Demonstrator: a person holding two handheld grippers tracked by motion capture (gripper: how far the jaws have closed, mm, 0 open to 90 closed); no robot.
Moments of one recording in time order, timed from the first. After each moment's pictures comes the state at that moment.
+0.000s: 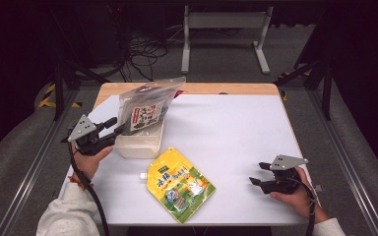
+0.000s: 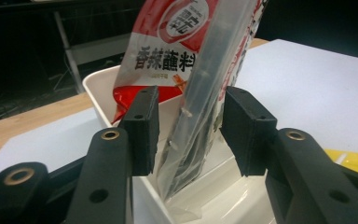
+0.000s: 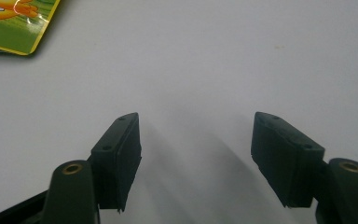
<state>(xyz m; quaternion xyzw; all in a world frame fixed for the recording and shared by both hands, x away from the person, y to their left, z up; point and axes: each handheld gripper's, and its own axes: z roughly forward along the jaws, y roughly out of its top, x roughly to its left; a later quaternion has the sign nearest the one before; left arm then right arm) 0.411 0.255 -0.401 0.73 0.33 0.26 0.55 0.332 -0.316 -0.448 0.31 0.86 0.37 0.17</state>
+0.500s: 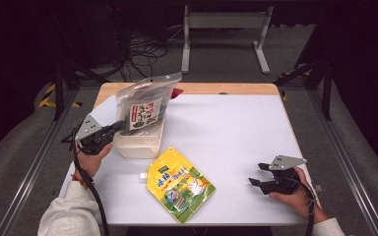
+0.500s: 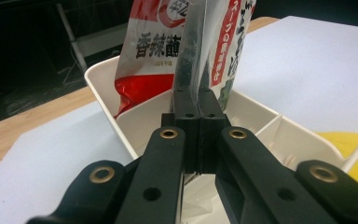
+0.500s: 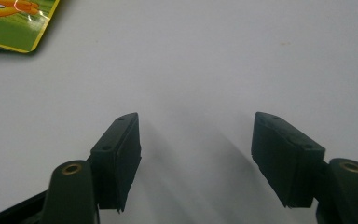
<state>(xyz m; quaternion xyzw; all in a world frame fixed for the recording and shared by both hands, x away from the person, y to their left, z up) 0.415 0.254 -0.404 0.75 0.32 0.27 0.52 0.332 -0.314 -0.451 0.32 0.86 0.37 0.17</state>
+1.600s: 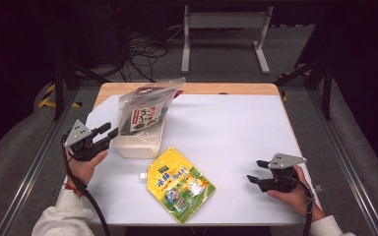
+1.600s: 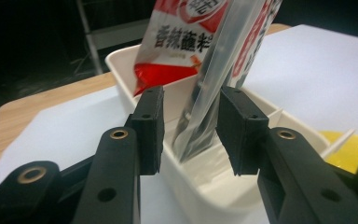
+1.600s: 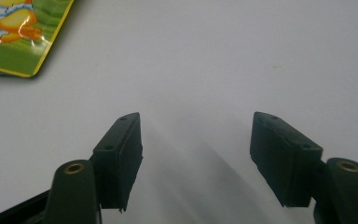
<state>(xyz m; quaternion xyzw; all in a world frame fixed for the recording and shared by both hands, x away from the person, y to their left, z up) 0.387 0.270 -0.402 0.72 0.37 0.29 0.51 0.335 -0.311 -0.445 0.31 0.85 0.39 0.18</state>
